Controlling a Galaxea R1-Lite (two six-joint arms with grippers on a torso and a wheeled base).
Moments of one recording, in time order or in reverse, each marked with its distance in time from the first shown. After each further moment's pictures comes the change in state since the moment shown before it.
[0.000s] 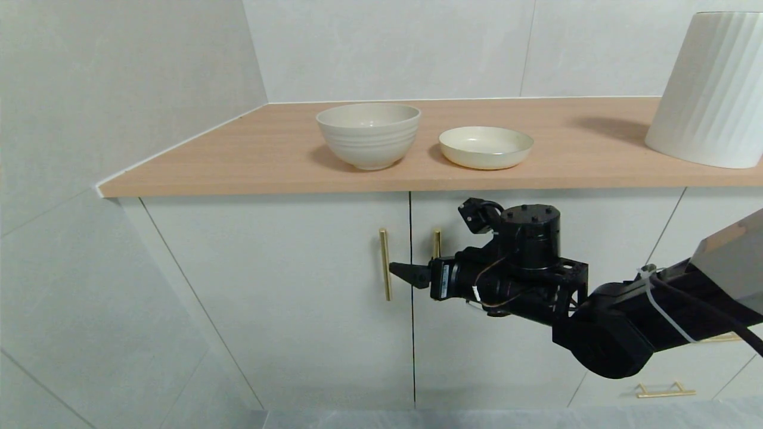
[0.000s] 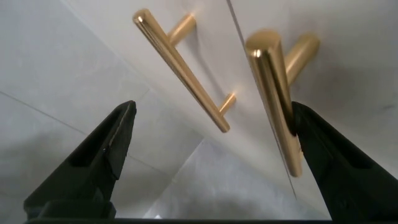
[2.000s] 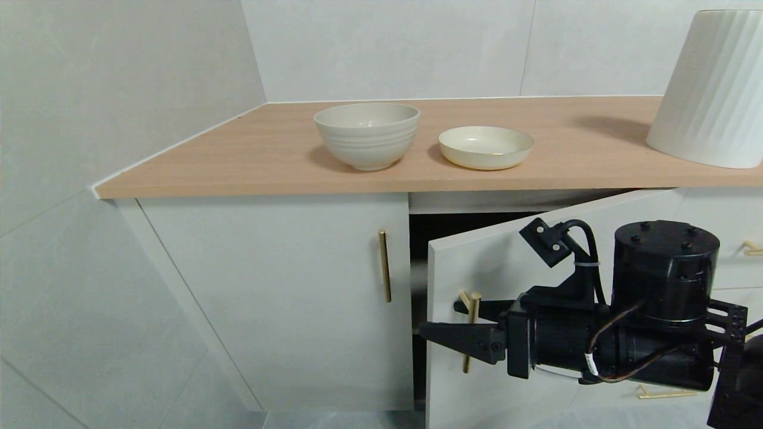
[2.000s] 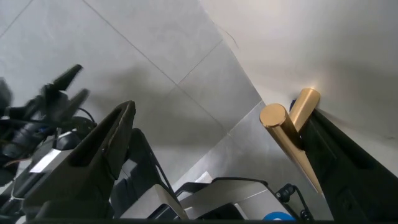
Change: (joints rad) left arm -0.001 0.005 -0.054 0.016 -0.091 0.078; right arm 0.077 -0.369 0.364 0.000 0.236 0.075
